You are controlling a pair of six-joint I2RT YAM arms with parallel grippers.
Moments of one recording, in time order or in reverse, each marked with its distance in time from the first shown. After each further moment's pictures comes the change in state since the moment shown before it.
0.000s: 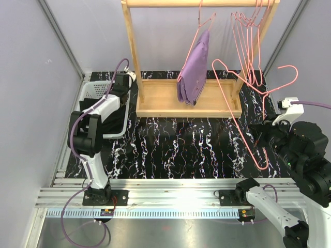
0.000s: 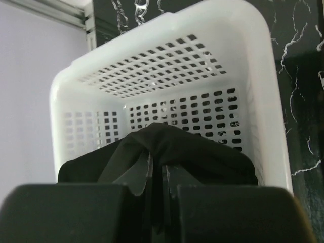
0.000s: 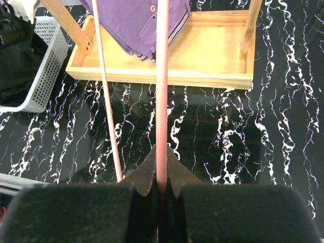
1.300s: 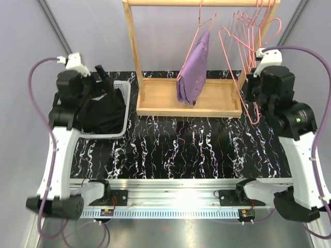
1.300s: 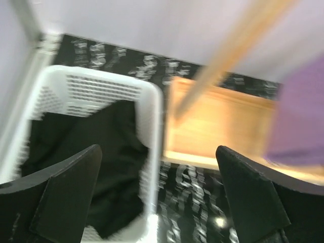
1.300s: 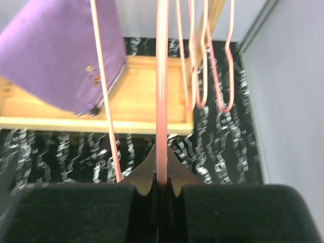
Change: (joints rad) left arm 0.145 -0.682 0.100 -0.424 0.442 -0.698; right arm 0.000 0.431 0.268 0.142 0.271 -0.166
